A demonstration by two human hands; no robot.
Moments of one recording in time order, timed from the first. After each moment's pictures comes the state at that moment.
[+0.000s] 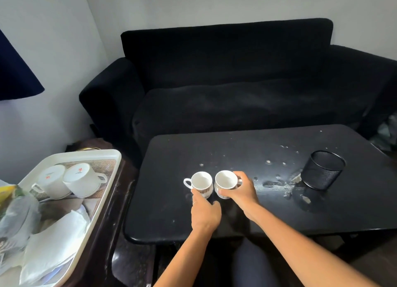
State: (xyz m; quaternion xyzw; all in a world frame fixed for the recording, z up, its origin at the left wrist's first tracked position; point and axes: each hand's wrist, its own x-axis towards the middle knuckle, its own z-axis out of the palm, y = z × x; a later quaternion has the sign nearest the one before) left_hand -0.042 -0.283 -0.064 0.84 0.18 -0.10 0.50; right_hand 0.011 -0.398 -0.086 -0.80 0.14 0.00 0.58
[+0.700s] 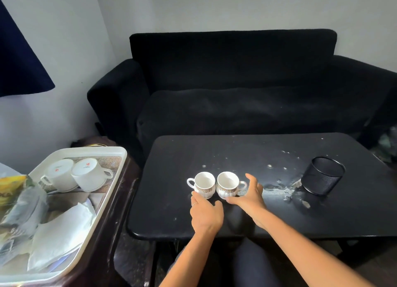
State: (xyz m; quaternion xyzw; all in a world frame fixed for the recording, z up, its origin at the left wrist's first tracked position) left_hand -0.048 -0.284 -0.063 0.86 0.20 -0.09 0.45; right_hand -0.007 -0.410 -0.077 -0.84 0.14 0.04 0.52
